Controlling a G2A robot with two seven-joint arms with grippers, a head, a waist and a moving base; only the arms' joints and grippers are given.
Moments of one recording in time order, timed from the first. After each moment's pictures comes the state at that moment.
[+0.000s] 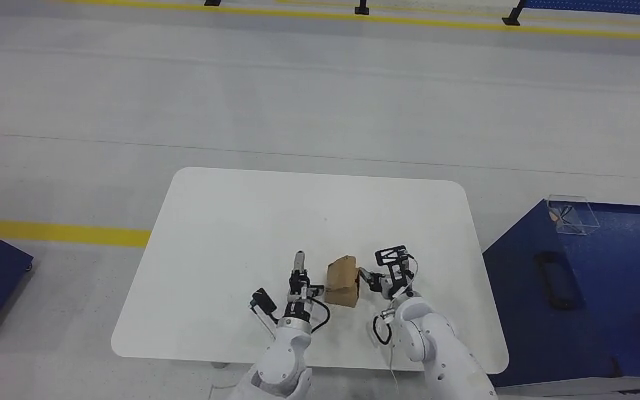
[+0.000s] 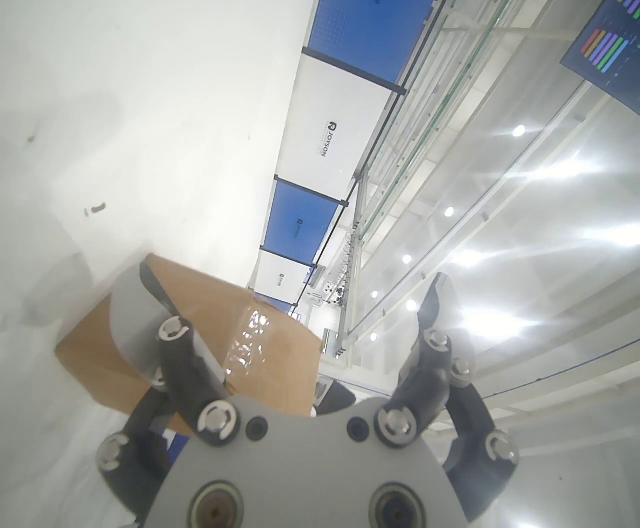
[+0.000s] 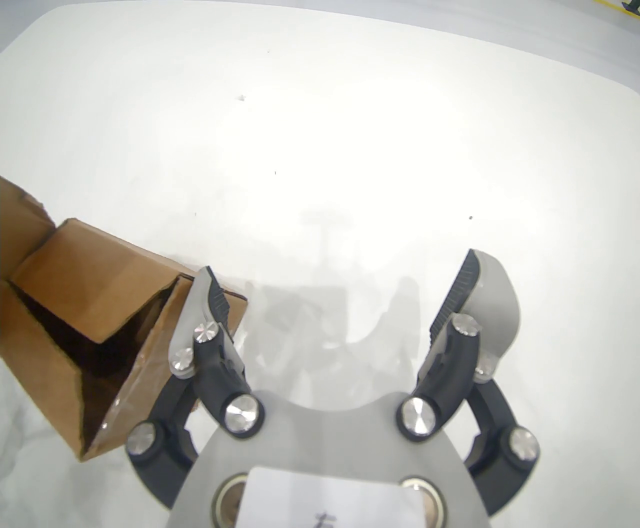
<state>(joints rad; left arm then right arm) 1.32 -1.60 -1.02 -1.25 -0.32 -0.26 0.25 -1.29 -1.34 1.24 -1.38 -1.31 0.04 0.25</state>
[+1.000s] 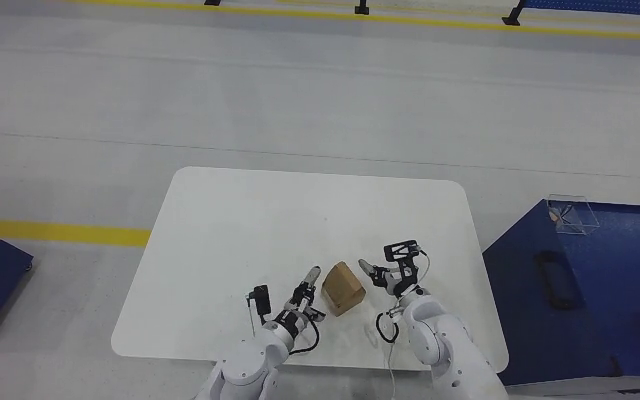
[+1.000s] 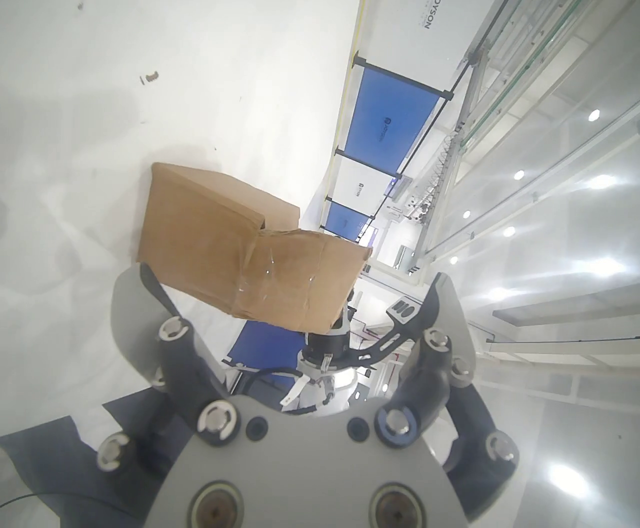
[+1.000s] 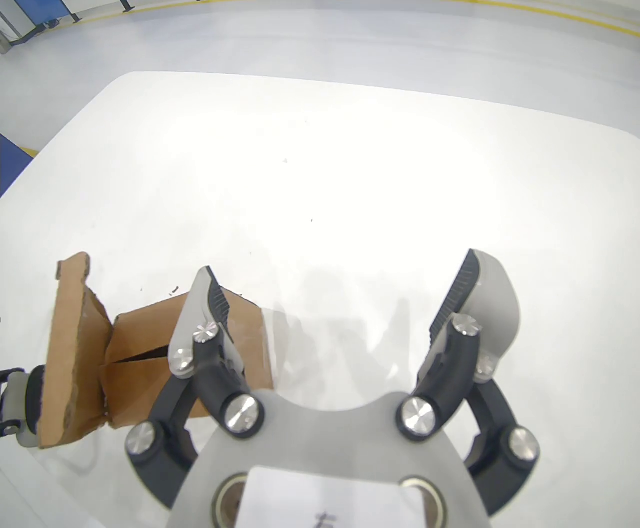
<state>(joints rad) 1.45 -1.52 -1.16 -1.58 -0.20 0.22 -0.18 -1.37 -1.32 1.32 -1.54 -1.25 -0.03 0.24</state>
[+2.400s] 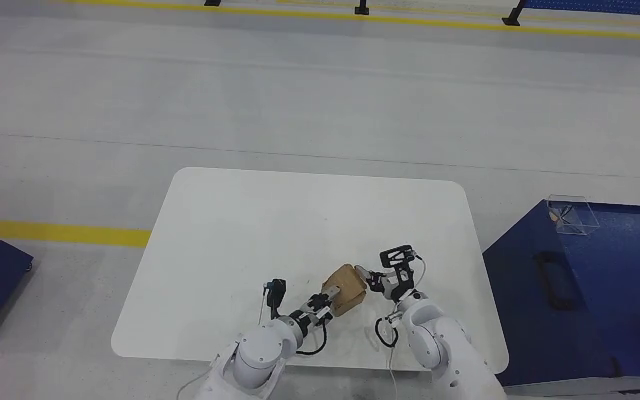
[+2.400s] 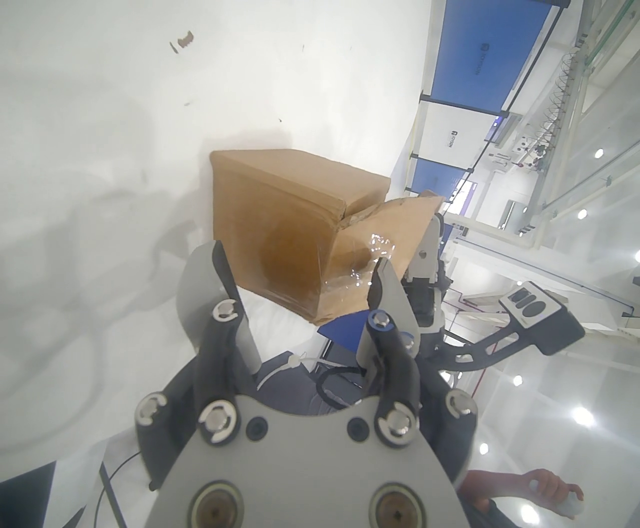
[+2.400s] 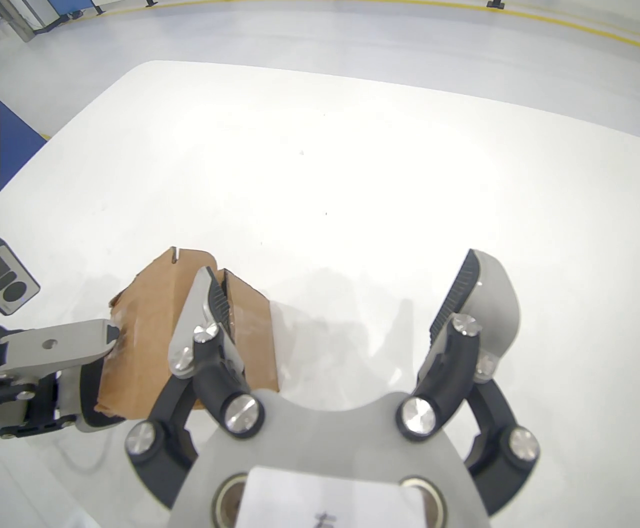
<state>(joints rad) 1.32 -1.49 -1.07 -1.47 0.03 0.35 -0.33 -1.36 -1.32 1.31 -1.48 -1.25 -0.12 0.20</state>
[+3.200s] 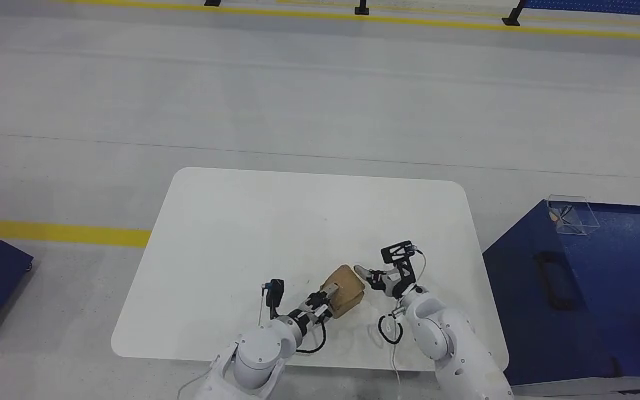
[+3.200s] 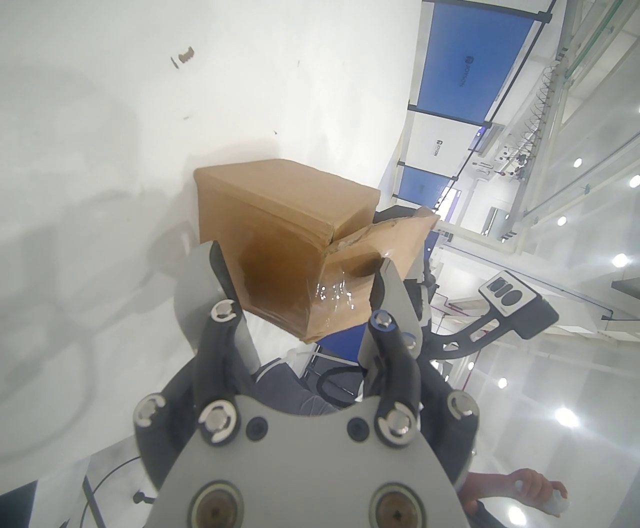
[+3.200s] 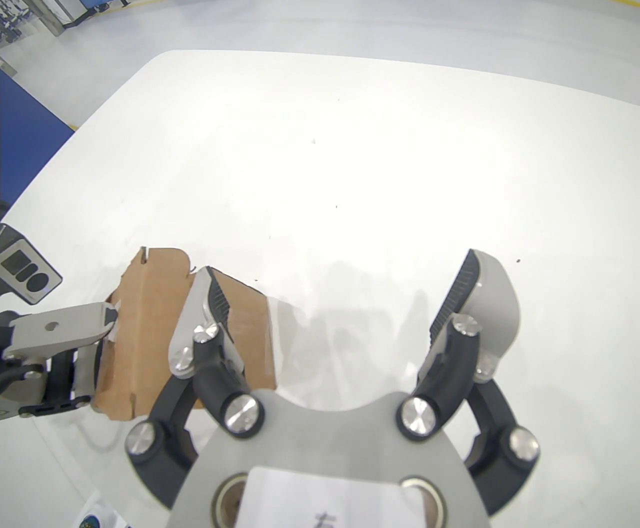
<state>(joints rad) 1.32 -1.48 -1.07 -1.44 -0.01 0.31 -0.29 -1.32 -1.31 1.32 -1.43 -1.19 -0.21 0.24</state>
